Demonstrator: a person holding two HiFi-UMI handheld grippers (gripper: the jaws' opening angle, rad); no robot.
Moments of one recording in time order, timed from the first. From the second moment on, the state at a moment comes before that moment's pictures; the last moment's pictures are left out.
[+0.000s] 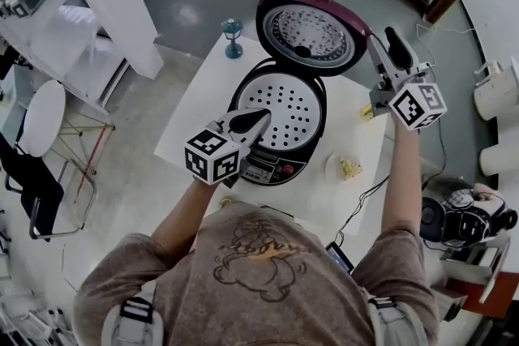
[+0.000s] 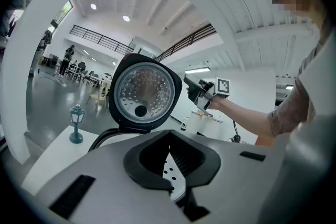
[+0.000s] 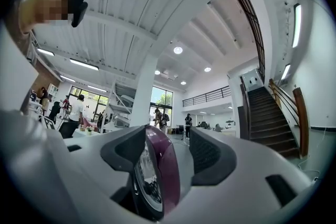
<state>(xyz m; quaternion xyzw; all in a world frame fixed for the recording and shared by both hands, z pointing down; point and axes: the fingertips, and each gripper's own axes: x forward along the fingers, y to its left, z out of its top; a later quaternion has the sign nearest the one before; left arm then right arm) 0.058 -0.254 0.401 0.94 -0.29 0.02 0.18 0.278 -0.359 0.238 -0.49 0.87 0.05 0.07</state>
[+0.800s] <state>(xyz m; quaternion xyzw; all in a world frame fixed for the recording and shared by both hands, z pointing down) 0.034 -0.238 0.400 0.94 -0.29 0.02 0.19 0.236 -0.371 0.277 -0.45 0.89 0.05 -0.03</state>
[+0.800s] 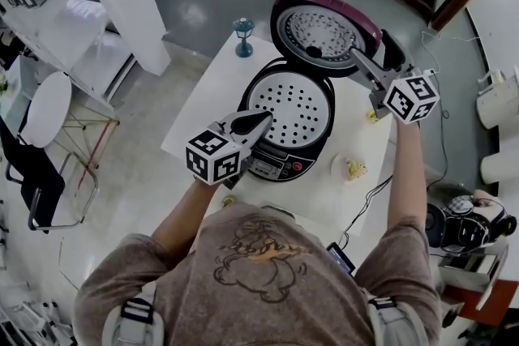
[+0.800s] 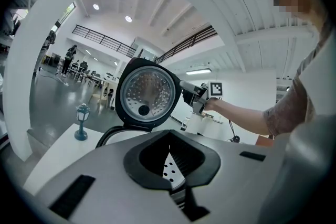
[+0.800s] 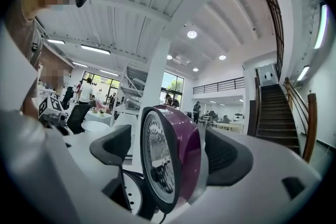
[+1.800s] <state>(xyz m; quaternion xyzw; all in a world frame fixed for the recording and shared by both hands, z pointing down) 0.036 -0.227 0.397 0.94 -0.28 0.02 0.19 0.215 -0.328 0.283 -0.43 0.90 0.06 -0.03</state>
